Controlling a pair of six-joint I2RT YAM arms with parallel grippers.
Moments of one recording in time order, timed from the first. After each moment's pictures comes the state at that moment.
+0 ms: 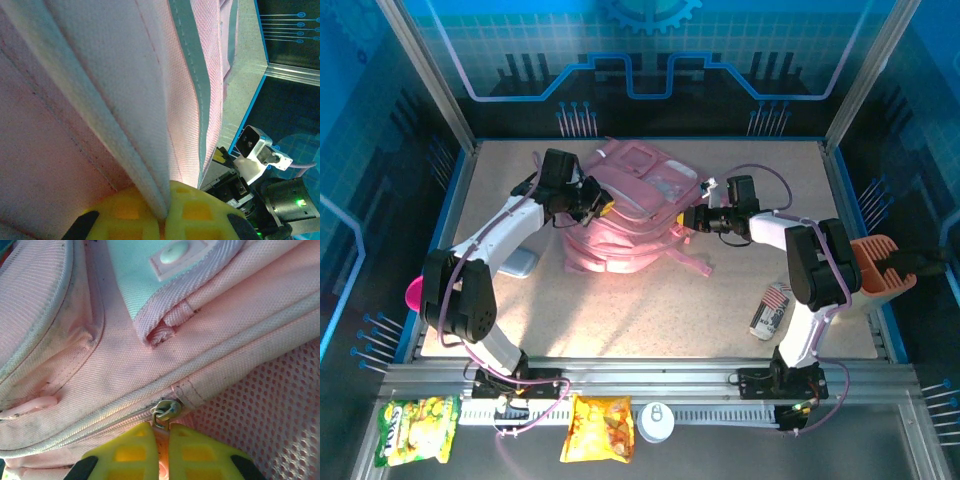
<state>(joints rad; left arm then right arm) -0.24 1.63 1.27 -0.47 0.49 -1.14 0.20 1.85 1.03 0.05 -0.76 0.36</state>
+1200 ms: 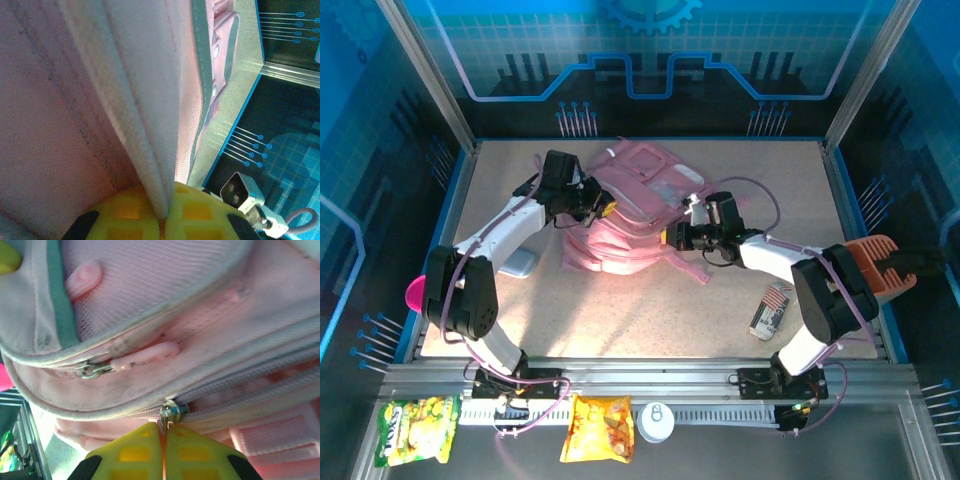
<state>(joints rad) -0.24 1.65 1.25 -0.42 0.52 -1.19 0.43 1.63 0.85 0.12 -0.57 0.49</state>
